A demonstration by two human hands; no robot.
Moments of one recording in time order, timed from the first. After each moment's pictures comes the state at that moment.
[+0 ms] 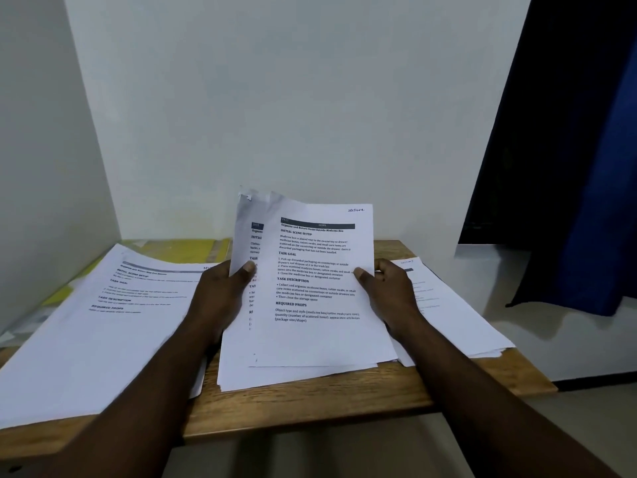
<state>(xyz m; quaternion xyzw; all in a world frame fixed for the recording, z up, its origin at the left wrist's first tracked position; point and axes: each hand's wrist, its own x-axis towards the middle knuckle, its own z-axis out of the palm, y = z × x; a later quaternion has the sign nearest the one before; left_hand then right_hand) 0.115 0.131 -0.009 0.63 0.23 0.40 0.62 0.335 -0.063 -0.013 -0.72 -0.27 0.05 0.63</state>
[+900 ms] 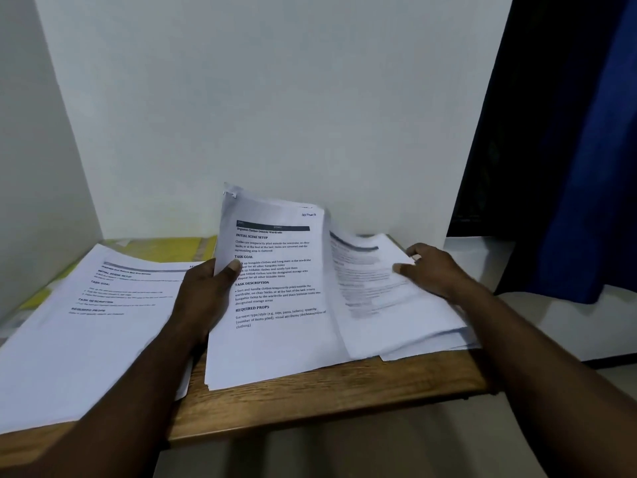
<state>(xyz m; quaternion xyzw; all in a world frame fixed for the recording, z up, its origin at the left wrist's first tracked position) 0.119 0.128 -0.012 0.62 0.23 0.42 0.62 0.423 -0.136 0.031 -0.90 -0.29 0.01 0.32</state>
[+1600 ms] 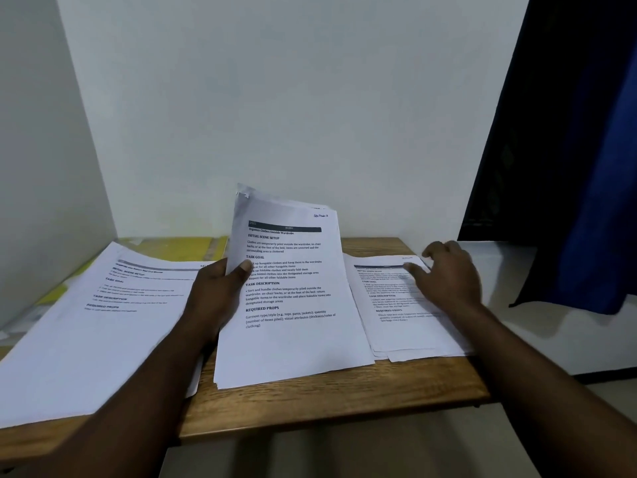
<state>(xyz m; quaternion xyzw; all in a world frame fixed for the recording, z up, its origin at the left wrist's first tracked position) 0.119 0.133 -0.013 0.63 0.22 0.41 0.62 0.408 -0.133 0.011 -0.89 -0.28 -0.22 0.29</state>
